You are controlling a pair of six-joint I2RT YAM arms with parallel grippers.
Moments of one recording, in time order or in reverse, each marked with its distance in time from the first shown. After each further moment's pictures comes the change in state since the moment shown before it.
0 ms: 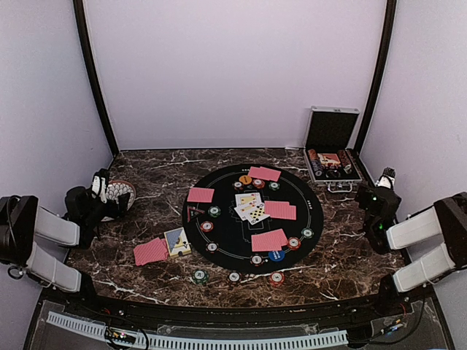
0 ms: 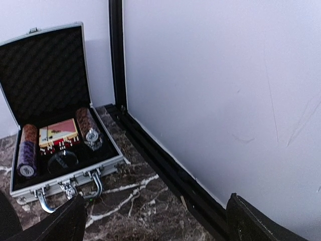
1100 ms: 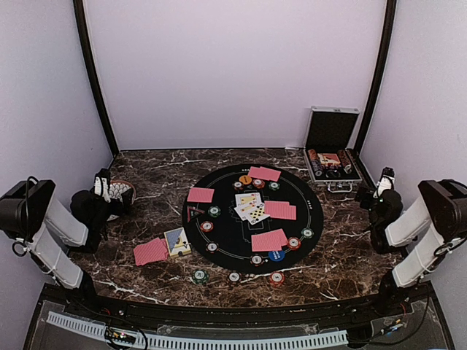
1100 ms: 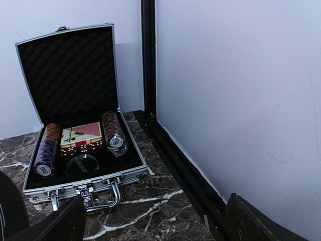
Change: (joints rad) left arm -0.058 0.229 -0.024 0.385 -0.047 -0.078; right arm -0.145 0.219 -0.024 0.351 -0.332 -0.066
